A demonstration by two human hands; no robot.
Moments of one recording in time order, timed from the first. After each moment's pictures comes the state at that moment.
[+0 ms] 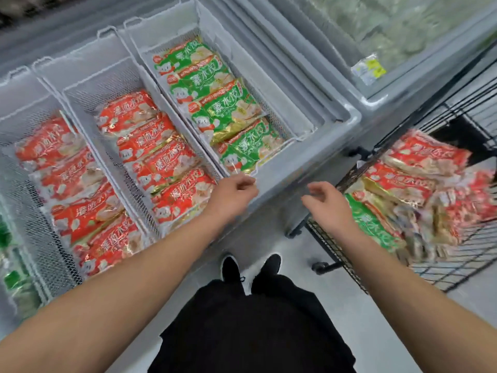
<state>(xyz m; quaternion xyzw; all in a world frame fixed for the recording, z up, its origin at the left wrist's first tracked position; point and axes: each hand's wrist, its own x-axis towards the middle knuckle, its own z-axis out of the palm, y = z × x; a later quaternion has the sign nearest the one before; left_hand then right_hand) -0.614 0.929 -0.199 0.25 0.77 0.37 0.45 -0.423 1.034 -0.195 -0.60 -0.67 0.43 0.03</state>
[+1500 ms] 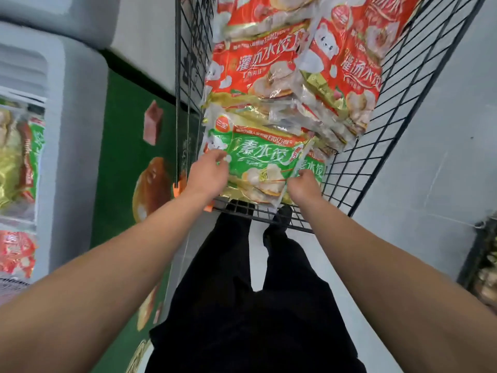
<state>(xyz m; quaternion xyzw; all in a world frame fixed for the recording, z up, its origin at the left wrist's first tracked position) -0.326 1.151 -0.348 0.48 0.73 -0.03 0.49 -0.128 1.113 -0.368 -0.81 -0.17 0.56 0.05</state>
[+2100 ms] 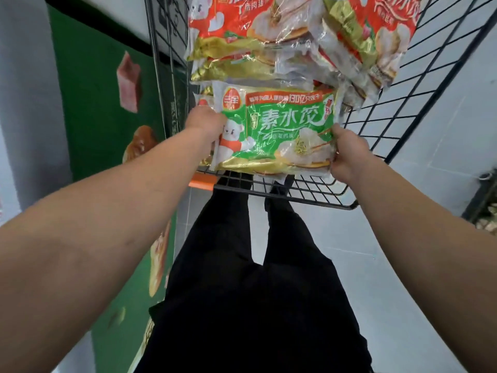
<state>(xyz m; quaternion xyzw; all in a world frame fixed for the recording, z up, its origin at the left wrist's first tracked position) -0.331 1.189 -0.420 0.22 0.78 0.00 0.58 -0.088 1.121 -0.394 -0.78 0.13 0.56 0.24</state>
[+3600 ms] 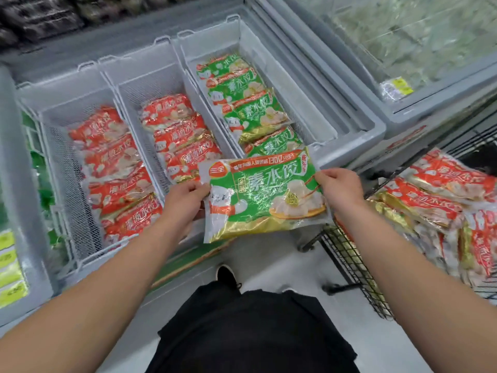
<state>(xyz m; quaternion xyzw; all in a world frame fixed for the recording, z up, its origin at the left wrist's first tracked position) -0.641 0.816 -0.183 0.00 0.76 0.51 0.40 -0.436 1.030 -0.180 -0.58 -0.66 0.46 0.12</state>
